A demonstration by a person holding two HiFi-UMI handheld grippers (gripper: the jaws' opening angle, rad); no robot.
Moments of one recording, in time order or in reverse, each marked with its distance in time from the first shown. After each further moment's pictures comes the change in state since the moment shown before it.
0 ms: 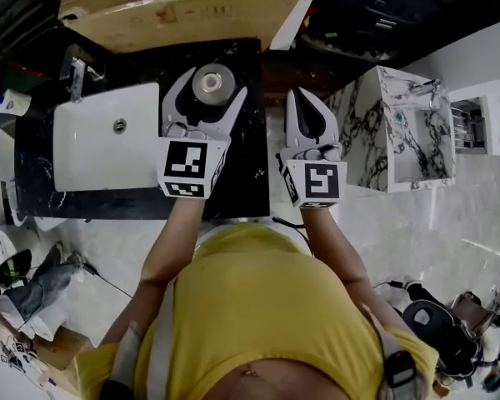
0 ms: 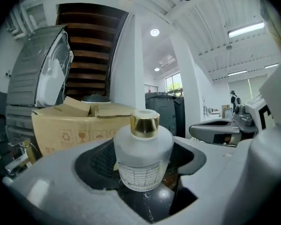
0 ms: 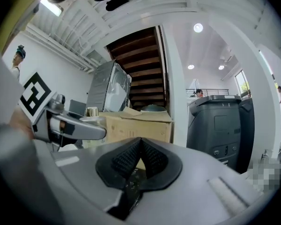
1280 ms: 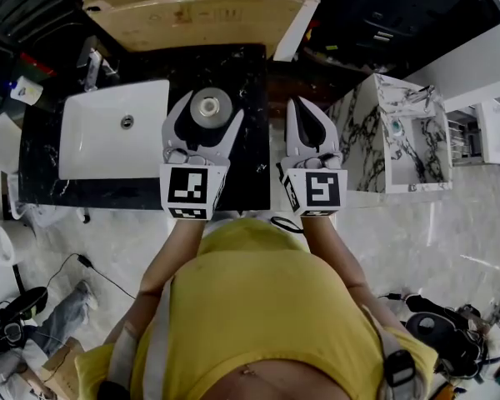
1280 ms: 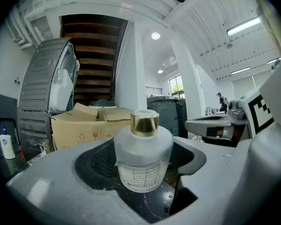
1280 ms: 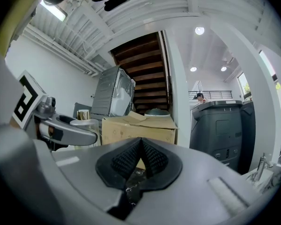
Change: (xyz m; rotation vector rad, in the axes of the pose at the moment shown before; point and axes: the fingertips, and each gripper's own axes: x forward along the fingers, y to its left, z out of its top) left arm -0.077 -0.017 0.007 0.019 -0.039 0.079; right arm -0.042 0.027 0.029 -0.009 -0.037 0.036
